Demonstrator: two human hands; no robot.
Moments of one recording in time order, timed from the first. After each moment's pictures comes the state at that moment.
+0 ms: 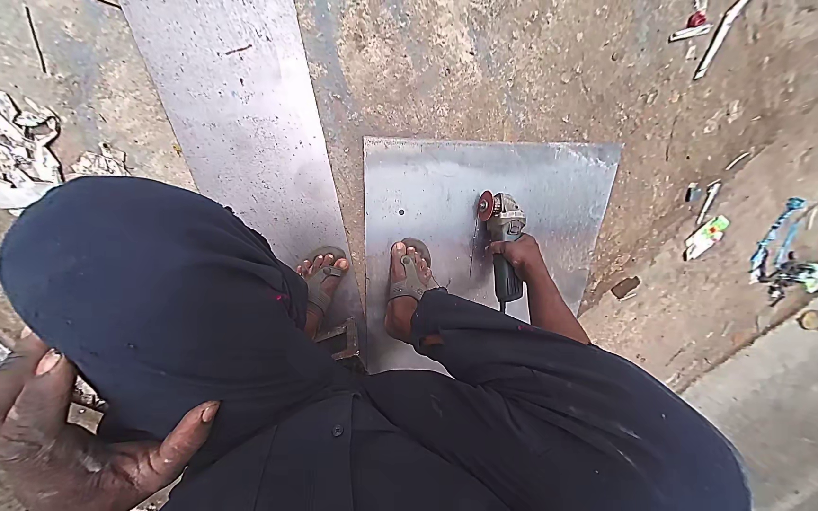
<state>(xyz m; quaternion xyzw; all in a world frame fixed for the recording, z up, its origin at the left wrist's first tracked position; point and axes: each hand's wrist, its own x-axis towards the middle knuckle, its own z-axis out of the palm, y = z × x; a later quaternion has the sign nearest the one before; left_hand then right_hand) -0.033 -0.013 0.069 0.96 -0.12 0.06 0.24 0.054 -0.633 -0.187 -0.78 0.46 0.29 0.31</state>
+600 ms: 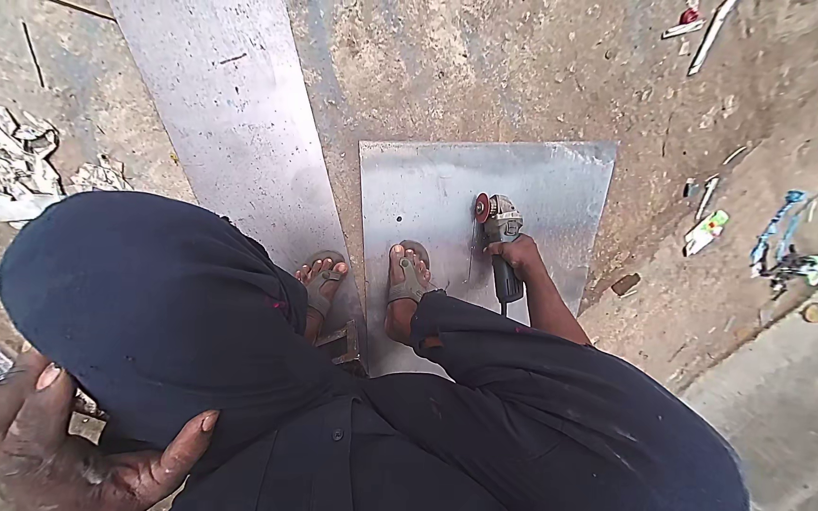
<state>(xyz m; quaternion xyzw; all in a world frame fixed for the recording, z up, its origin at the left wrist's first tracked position) -0.034 -0.013 0.068 0.96 -0.12 0.05 0.24 0.055 -0.634 -0.186 -0.78 0.45 0.31 0.30</state>
